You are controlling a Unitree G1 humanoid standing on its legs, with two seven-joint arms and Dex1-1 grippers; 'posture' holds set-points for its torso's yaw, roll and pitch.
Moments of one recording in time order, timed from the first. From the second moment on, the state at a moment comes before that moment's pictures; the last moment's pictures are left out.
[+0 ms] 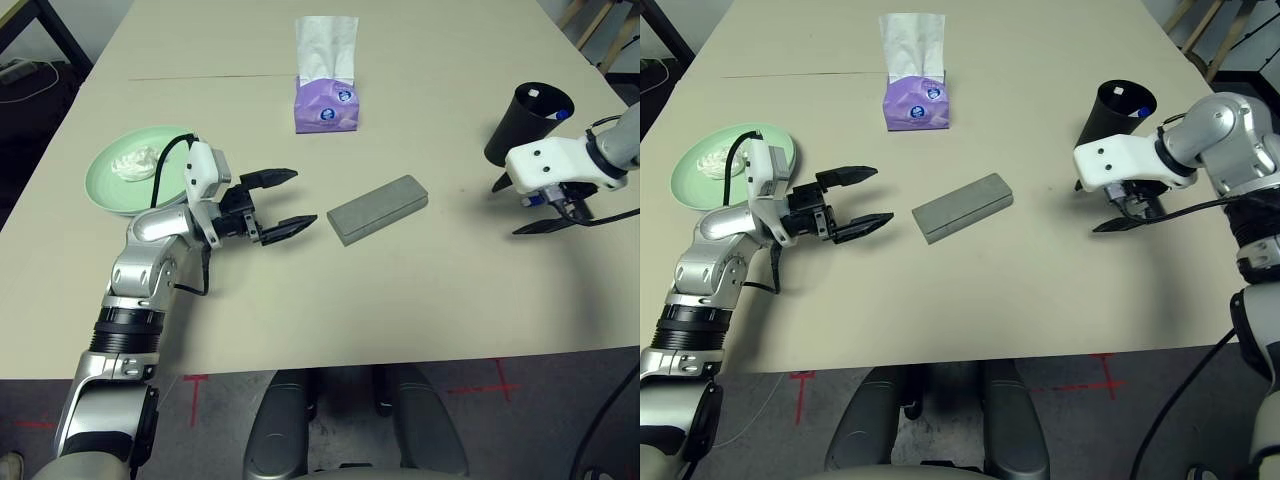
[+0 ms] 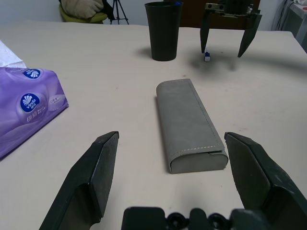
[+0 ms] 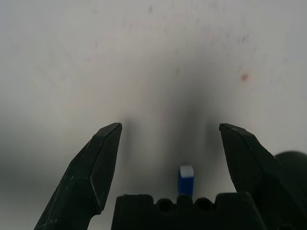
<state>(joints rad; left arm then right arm) -0.52 0.55 0.03 0.13 -0.40 0.12 -1.13 -1.13 -0.95 0.44 0.84 -0.28 -0.46 1.57</state>
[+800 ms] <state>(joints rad) -0.56 0.53 0.00 0.12 -0.41 0.11 -1.21 -1.31 -0.93 0.58 1.17 -0.68 -0.71 1.25</state>
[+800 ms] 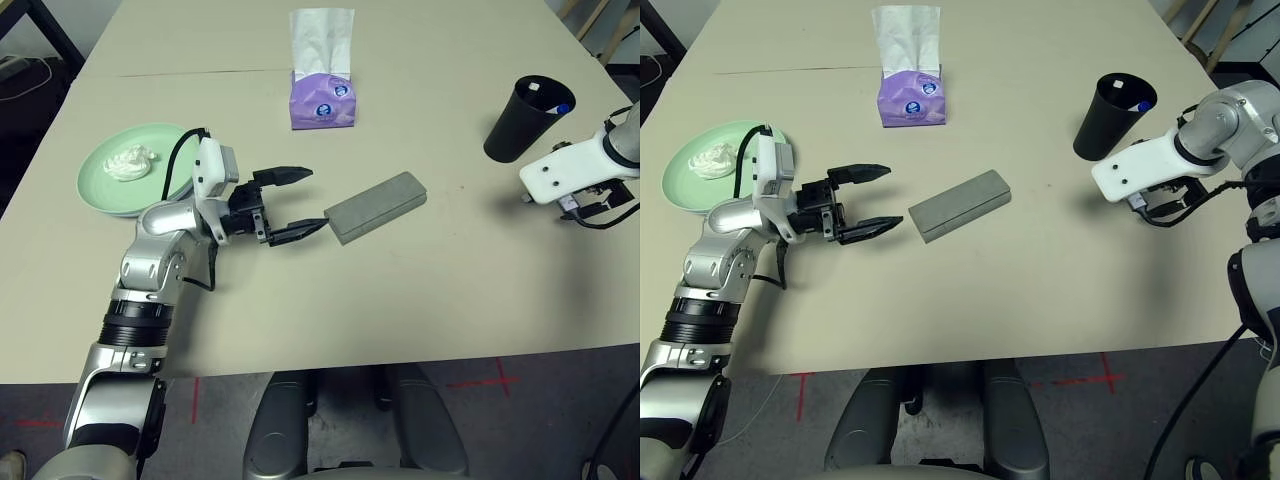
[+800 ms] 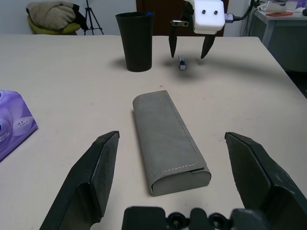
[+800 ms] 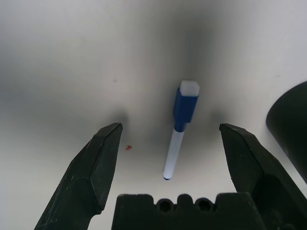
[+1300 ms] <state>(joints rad) -0.53 0.54 0.00 0.10 -0.41 0.10 -1.18 -1.33 -0.88 0.58 1.25 -0.70 -0.67 1.24</state>
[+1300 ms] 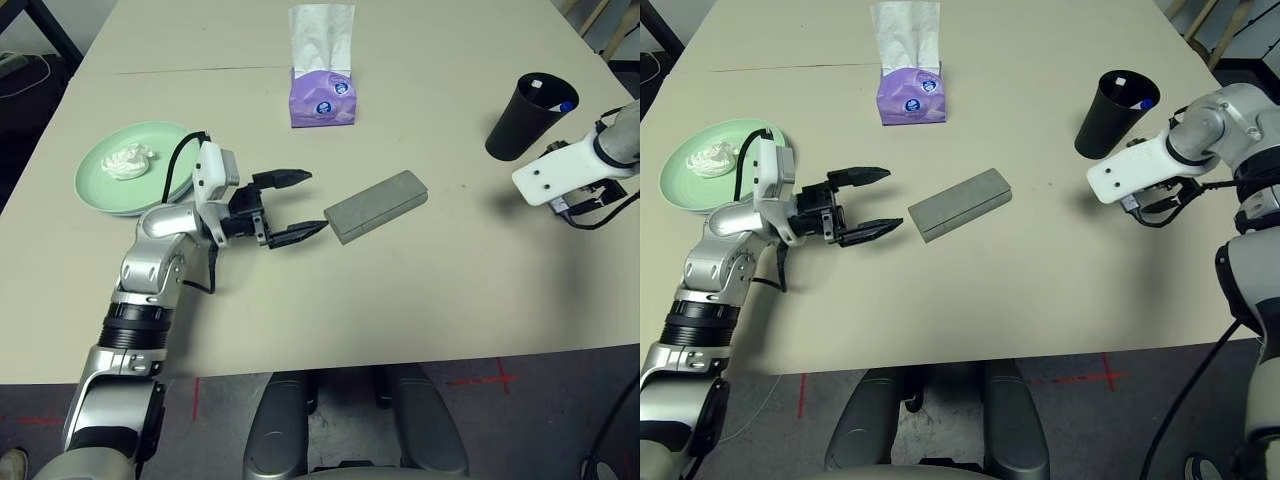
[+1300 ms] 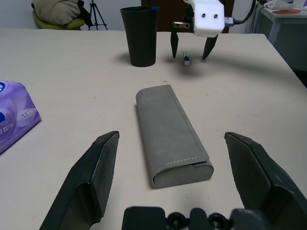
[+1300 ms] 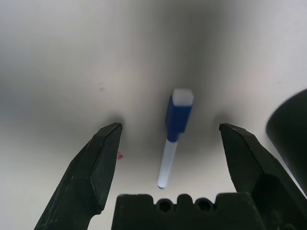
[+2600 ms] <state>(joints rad) -0.51 0.55 0.02 0.06 -0.43 0.15 -1.13 -1.34 -0.86 0.50 1.27 -0.62 -0.61 1.34</state>
